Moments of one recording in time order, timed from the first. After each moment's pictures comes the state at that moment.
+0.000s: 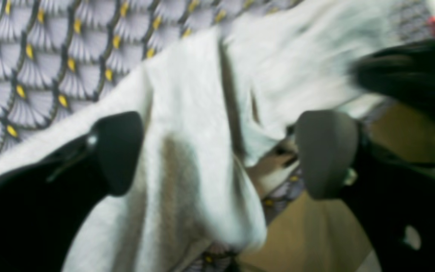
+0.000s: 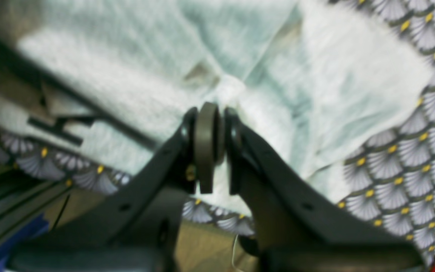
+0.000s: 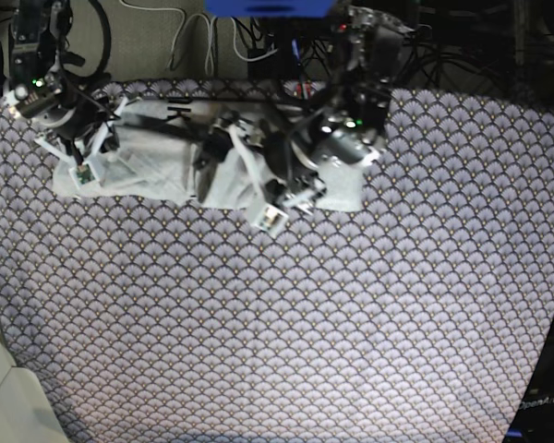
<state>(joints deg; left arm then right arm) 6.2 4.1 16.5 104.9 -19.3 -18.5 56.8 -22.3 16.5 13.9 109.7 15.3 25.6 -56.1</state>
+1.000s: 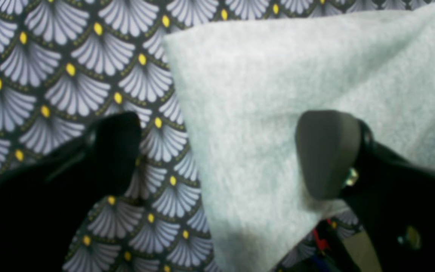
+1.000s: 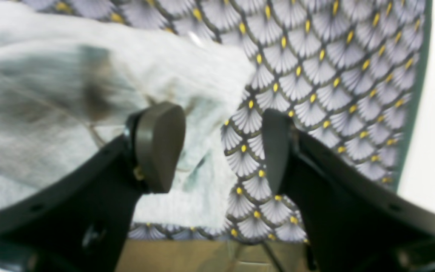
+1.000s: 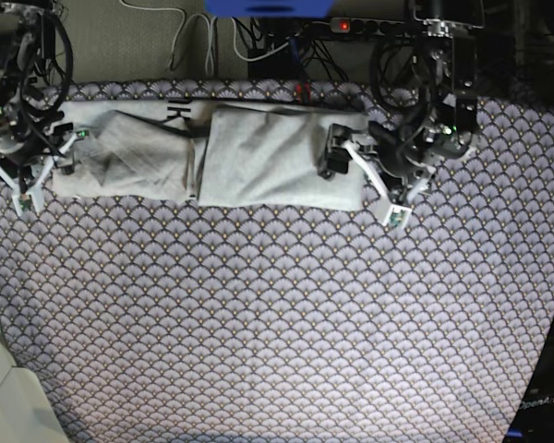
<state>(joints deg) 8.3 -6.6 -2.1 97.8 -22.6 -18.6 56.3 -14.9 18.2 25.3 103.9 15.4 25.6 -59.9</state>
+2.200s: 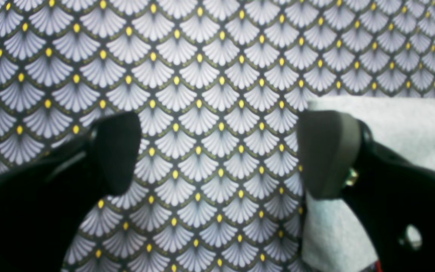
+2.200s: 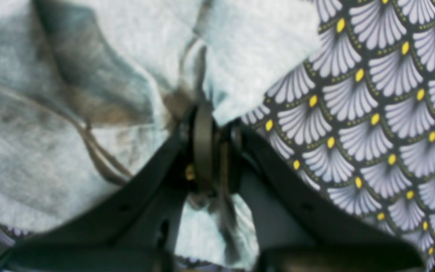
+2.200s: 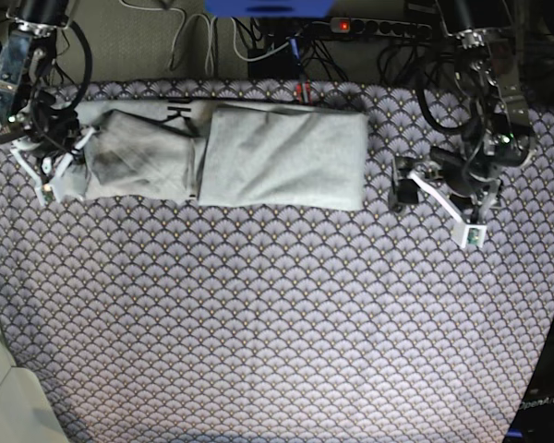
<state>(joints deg) 6.5 -9.1 -16.7 101.1 -22.8 -18.7 57.3 -11.8 14.2 25.5 92.6 14.1 33.5 -58.0</state>
